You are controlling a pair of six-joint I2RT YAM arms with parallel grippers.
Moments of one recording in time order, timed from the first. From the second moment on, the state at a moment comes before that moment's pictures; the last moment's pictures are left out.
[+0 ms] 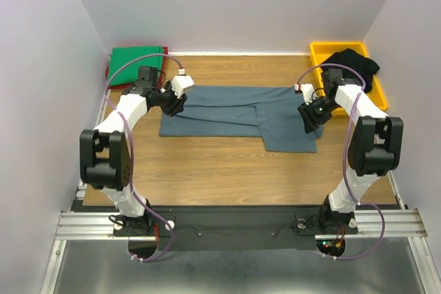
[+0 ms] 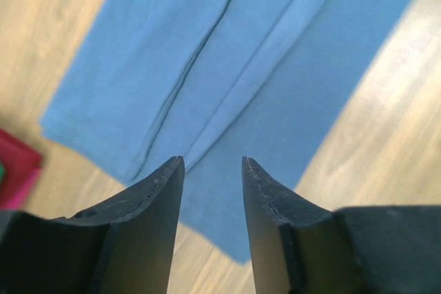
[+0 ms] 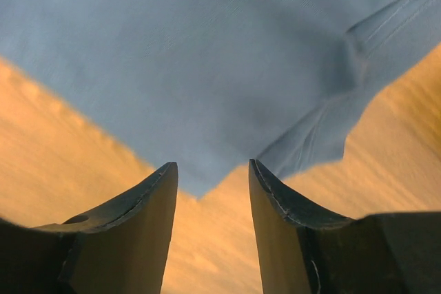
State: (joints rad) left arm -0.11 1.63 1.22 -0.48 0.58 0.79; right arm -0.05 1.77 1.36 -0.98 -0.33 -0.70
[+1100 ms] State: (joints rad) left arm -0.07 1.56 0.95 -0.52 0.49 0.80; right arm -0.05 1.58 1.20 -0.95 -0.36 -0.63
